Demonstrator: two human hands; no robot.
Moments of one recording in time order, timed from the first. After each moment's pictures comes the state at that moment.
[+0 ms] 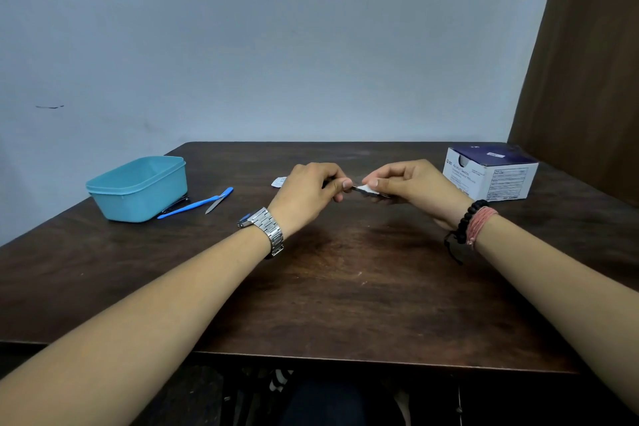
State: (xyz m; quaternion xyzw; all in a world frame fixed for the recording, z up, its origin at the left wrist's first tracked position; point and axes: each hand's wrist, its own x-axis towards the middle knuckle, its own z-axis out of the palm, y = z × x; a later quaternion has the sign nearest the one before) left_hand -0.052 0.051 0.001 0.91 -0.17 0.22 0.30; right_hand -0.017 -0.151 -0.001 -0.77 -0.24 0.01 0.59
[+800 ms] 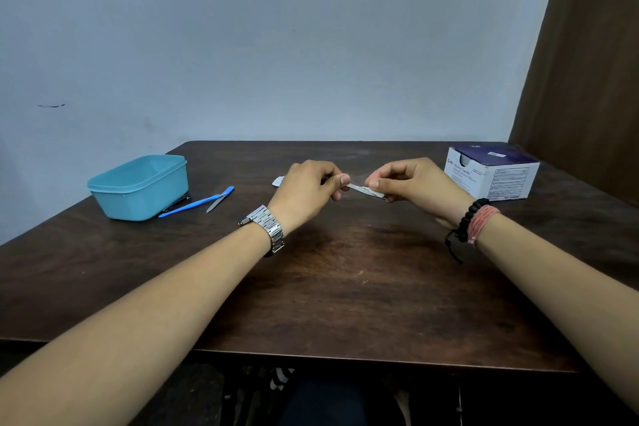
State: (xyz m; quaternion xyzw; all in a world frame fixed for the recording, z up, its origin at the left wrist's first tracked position) left_hand -0.053 0.051 0.003 0.91 -0.14 0.22 0.32; right_hand -0.018 -0.153 0.000 -0.78 -0.27 -0.02 0.56
